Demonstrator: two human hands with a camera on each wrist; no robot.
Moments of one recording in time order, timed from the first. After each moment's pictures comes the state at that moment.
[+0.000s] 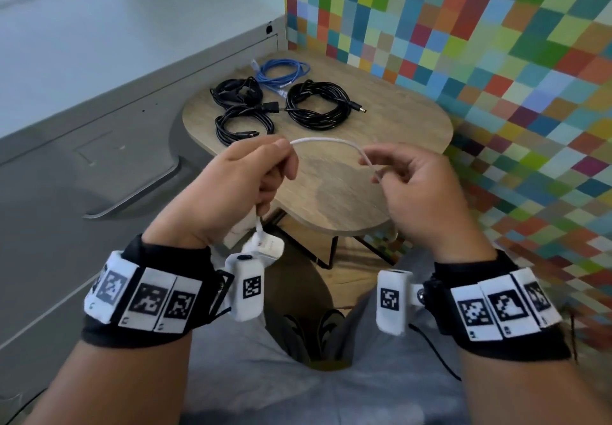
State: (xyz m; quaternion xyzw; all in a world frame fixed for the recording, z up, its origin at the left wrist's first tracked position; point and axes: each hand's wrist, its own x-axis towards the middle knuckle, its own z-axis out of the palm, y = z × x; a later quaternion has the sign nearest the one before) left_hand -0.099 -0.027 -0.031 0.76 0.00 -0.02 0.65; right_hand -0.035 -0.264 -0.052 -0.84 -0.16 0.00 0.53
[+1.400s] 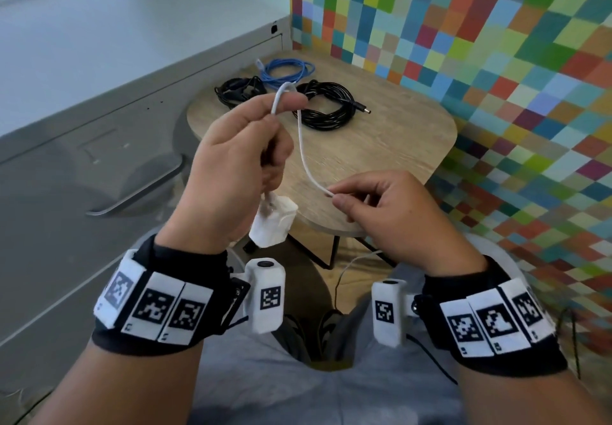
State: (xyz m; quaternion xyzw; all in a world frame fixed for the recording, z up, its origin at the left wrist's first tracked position) left_hand -0.102 -0.048 -0.015 0.64 0.02 0.15 0.76; right_hand -0.050 -0.248 -0.052 -0.85 -0.24 0.10 0.46
